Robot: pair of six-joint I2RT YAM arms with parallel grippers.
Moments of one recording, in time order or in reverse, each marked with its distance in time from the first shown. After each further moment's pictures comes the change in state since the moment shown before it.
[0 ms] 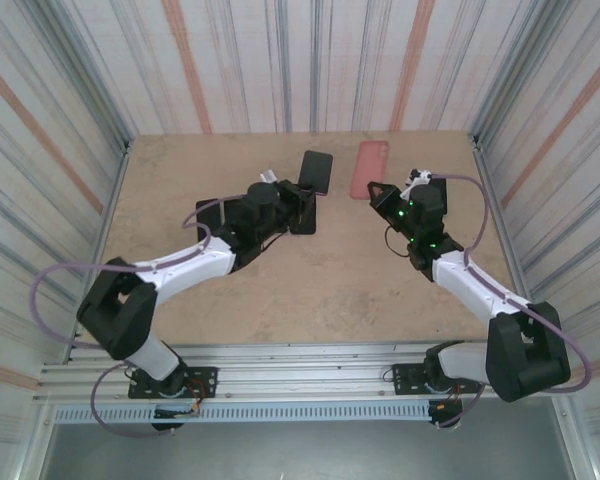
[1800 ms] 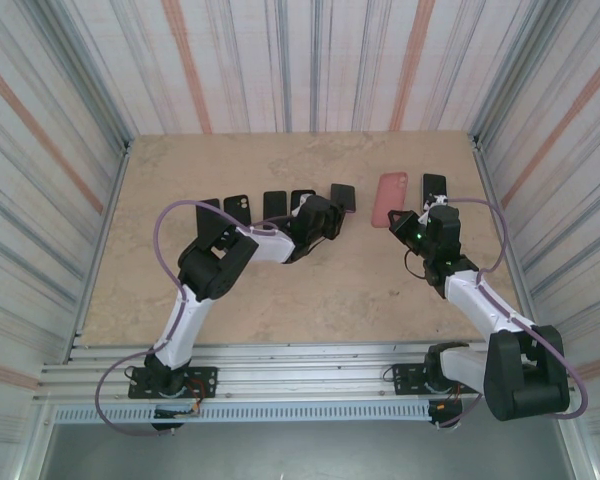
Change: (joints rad) left arm -0.048 0.652 0.348 0.143 -0.048 -0.189; right arm -0.138 -0.098 -0.178 -0.094 -0.071 -0.076
